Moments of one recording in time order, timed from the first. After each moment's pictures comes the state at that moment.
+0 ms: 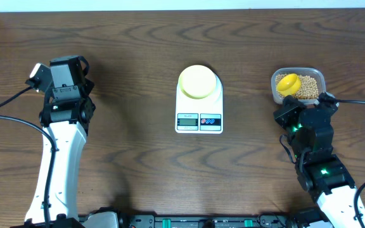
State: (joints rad) left arm 0.13 1.35 1.05 -0.52 -0.39 -0.83; right arm 0.24 0.90 0.54 -0.12 0.22 0.96
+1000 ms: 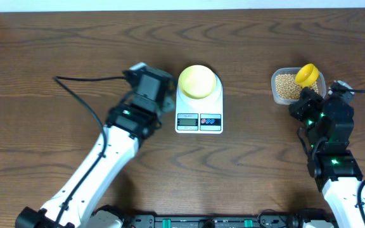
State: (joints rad) left arm -0.46 1.37 1.05 -0.62 -0.25 -0.79; right arm 0.02 0.98 0.55 0.01 0.06 0.63
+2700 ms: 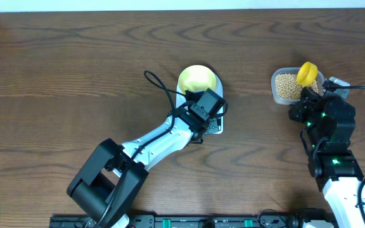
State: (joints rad) left arm -0.73 1.79 1.05 -0.41 -0.06 -0.85; right arm 0.00 0.98 0.55 0.00 0.04 0.38
